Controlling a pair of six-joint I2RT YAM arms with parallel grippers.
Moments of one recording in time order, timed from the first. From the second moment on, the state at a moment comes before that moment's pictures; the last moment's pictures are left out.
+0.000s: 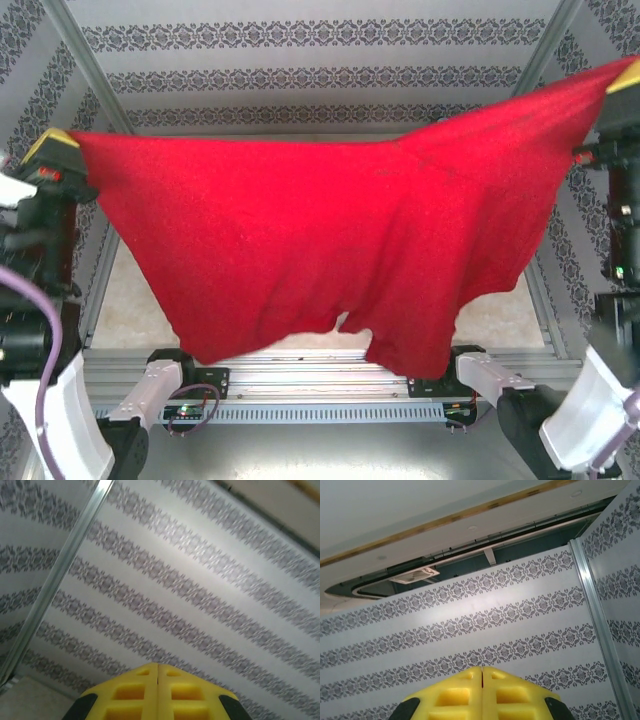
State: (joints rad) left arm 0.08 0.90 1.79 -0.71 -0.10 -0.54; right arm 0.03 1.09 2.23 -0.62 0.03 0.26
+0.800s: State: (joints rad) left arm 0.09 1.85 1.47 -0.38 -0.06 -0.50; right arm 0.20 2.09 2.06 -0.47 0.03 0.20
